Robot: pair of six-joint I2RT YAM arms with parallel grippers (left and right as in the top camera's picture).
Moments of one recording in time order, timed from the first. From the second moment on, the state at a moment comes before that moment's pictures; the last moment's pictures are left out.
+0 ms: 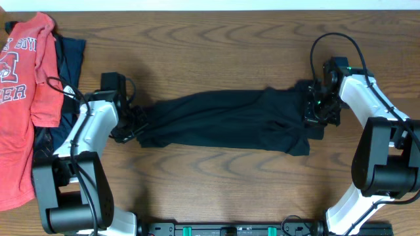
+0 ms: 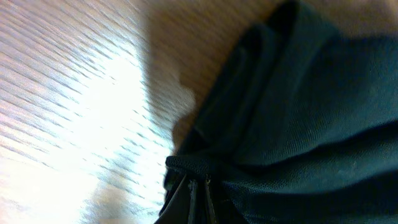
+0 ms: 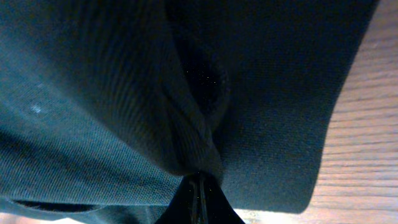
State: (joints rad) left arm 0.10 1.68 1.02 -0.82 0.11 -0.47; right arm -0.06 1.92 1.27 -1.01 -0.15 0.13
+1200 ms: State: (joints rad) left arm 0.16 1.69 1.02 -0.68 0.30 -0.45; right arm -0.21 1.92 1.75 -1.14 -0.20 0.09
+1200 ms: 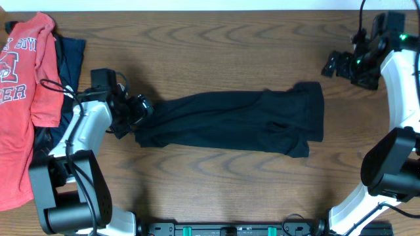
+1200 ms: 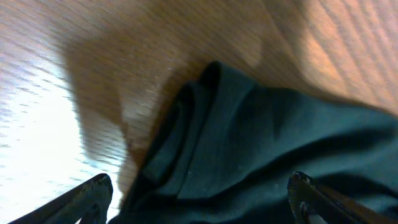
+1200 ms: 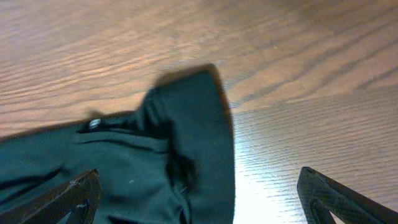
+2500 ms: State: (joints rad) left arm 0.30 2.12 1.07 -0.45 1.09 -0.30; right arm -0.21 1.92 1.80 -1.24 -0.36 -0.01
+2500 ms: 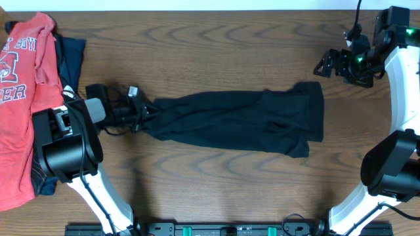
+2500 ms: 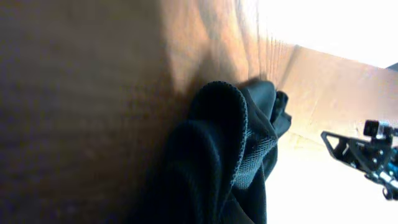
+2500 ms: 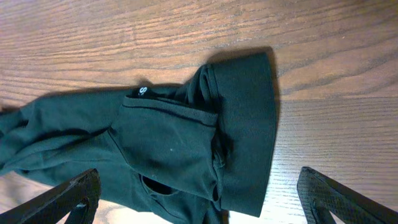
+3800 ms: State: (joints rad) left arm 0.34 1.92 1.40 -0.87 0.77 -0.32; right arm -0.14 1.92 1.80 -1.28 -0.36 -0.06
